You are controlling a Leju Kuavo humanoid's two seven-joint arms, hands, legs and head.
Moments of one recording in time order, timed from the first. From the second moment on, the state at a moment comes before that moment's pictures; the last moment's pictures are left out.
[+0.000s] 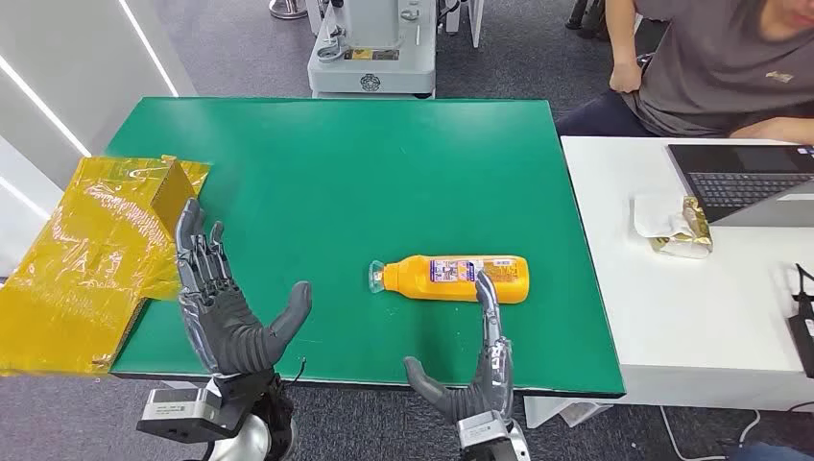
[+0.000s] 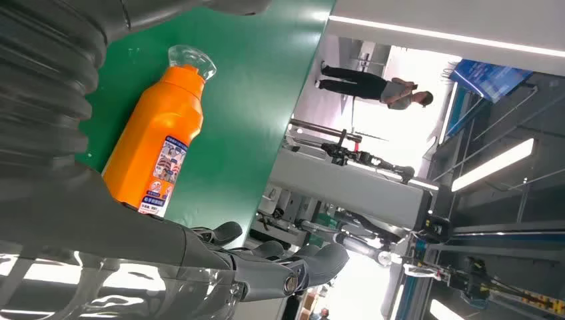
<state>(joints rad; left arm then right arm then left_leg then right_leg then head) -0.05 -0.16 -0.51 -1.54 -0.13 0.62 -0.70 0.04 0.13 0.60 -1.43 0.21 -0.55 -0.70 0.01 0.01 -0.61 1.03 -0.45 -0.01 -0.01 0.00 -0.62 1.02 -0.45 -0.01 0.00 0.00</state>
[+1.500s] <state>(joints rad) -0.05 -0.14 -0.50 -1.56 -0.10 0.51 -0.70 -0.63 -0.34 0.40 -1.10 0.82 0.10 -0.53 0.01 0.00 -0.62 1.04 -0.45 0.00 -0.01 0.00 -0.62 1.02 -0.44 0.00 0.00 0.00</state>
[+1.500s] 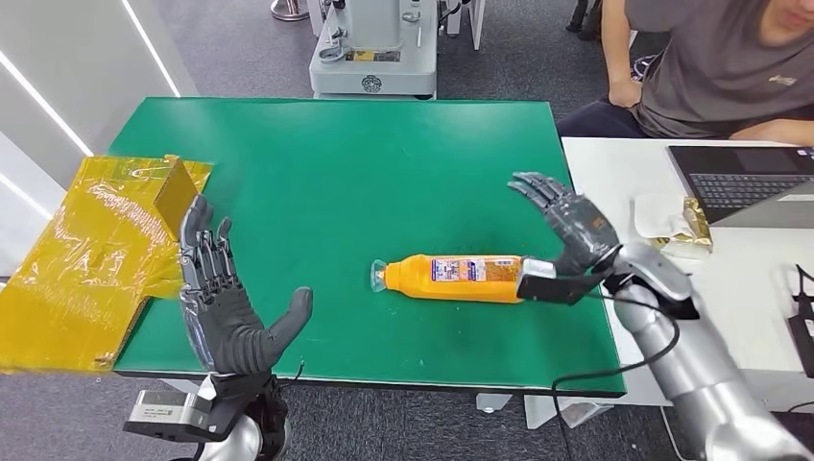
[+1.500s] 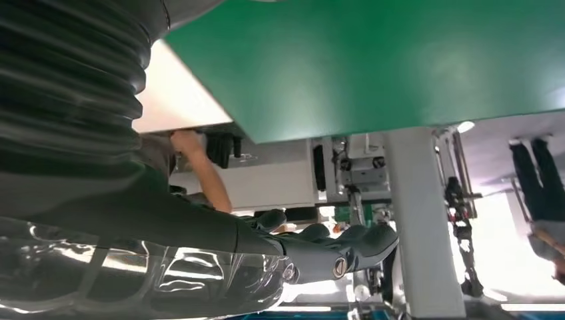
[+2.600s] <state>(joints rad) -0.04 -0.13 -0.50 -1.57 -0.10 0.49 -0.70 -1.02 -0.09 0.77 -0.46 0.78 0.24 -0.68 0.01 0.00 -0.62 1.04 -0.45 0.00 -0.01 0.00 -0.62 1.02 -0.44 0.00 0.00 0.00</state>
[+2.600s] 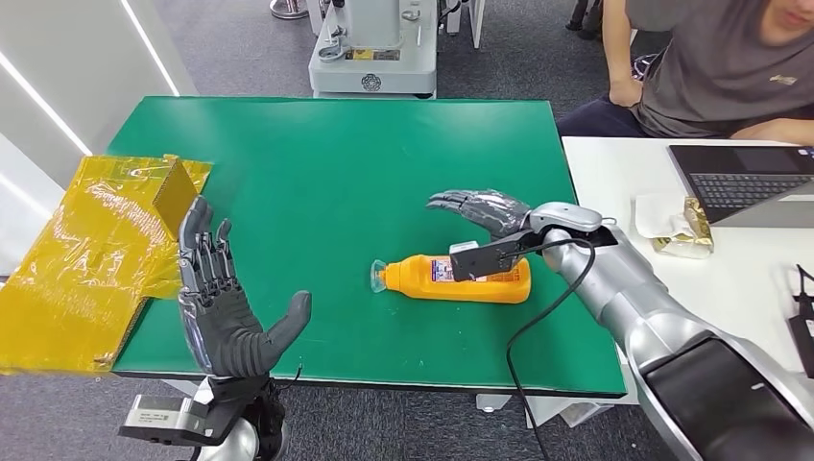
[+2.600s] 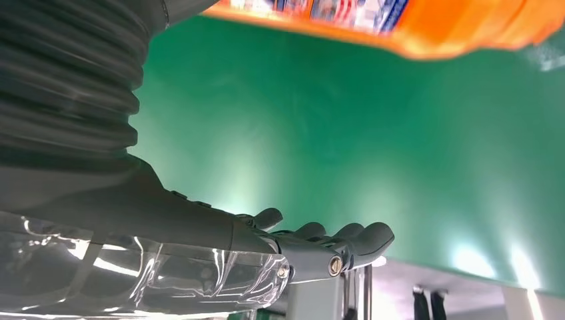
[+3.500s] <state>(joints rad) -0.03 -0.13 -0.50 -1.56 -0.11 0.48 -0.70 -0.90 -0.10 0.78 -0.37 0.73 0.19 -0.68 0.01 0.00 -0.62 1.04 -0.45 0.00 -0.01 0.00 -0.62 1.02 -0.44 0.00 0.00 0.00</state>
